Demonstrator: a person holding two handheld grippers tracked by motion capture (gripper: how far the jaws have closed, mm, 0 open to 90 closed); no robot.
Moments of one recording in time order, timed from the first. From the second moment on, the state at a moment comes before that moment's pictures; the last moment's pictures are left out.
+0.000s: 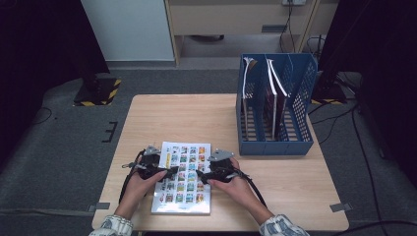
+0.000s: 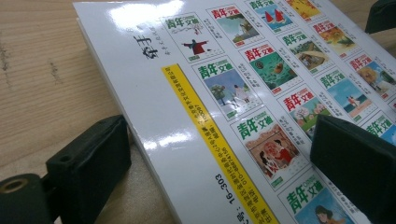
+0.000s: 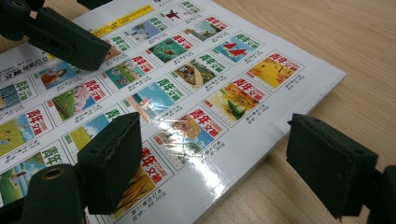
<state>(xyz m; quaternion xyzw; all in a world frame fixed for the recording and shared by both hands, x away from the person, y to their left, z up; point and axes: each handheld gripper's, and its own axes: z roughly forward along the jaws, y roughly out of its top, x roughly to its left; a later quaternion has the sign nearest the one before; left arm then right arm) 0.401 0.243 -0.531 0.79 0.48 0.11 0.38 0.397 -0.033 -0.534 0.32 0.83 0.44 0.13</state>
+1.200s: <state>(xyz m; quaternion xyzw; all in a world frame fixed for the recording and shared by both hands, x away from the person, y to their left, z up) 0.394 0.243 -0.518 0.78 0.50 0.11 0.37 0.403 -0.030 -0.536 0.34 0.83 0.43 0.11</state>
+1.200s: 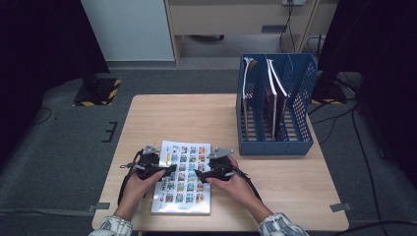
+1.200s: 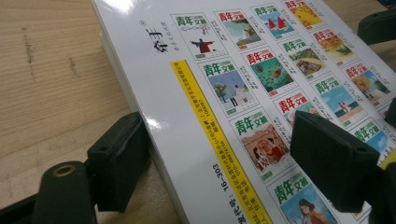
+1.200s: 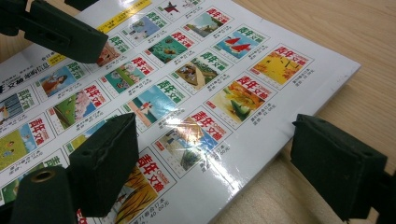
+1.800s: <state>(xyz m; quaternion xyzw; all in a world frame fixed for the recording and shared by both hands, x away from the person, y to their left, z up) 0.390 0.235 -0.511 0.77 0.48 0.09 0.40 0.403 -0.030 -0.536 0.34 0.83 0.43 0.10</state>
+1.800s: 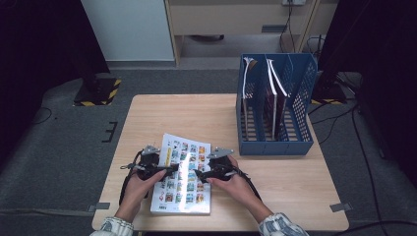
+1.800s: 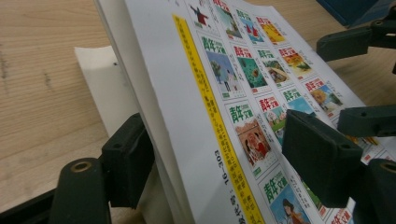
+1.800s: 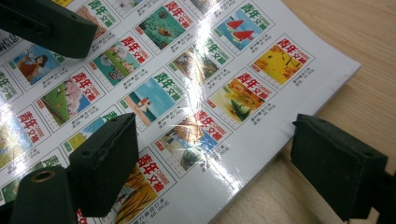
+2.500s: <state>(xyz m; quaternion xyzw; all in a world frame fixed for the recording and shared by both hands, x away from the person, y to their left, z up) 0.385 0.224 -0.499 0.78 0.45 0.06 0.43 0.403 -0.030 -0.536 0.34 0.83 0.43 0.10</state>
